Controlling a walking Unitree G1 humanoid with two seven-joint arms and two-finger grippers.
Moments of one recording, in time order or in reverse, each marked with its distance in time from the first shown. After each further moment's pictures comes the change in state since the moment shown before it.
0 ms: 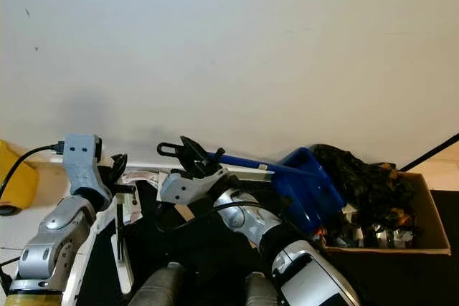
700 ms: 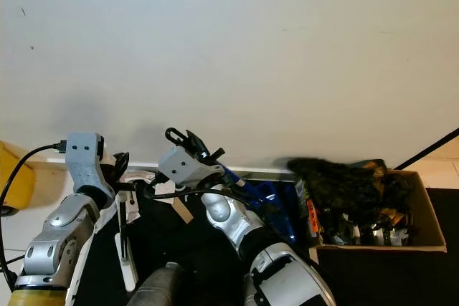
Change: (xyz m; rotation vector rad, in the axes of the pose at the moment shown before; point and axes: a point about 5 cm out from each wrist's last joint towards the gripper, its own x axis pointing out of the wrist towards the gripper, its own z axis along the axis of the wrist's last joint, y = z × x) left arm 0.006 -0.003 -0.002 -0.013 -0.003 -0.007; right arm 0.014 0.013 0.007 0.308 0.172 -0.099
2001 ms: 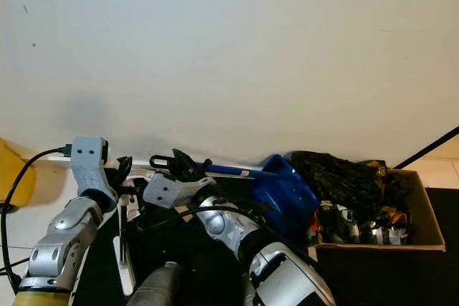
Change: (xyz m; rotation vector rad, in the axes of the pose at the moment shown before) left arm -0.001 -0.003 -0.009 0.000 0.010 -0.007; right arm -0.012 0.028 -0.010 -0.231 0.011 0.191
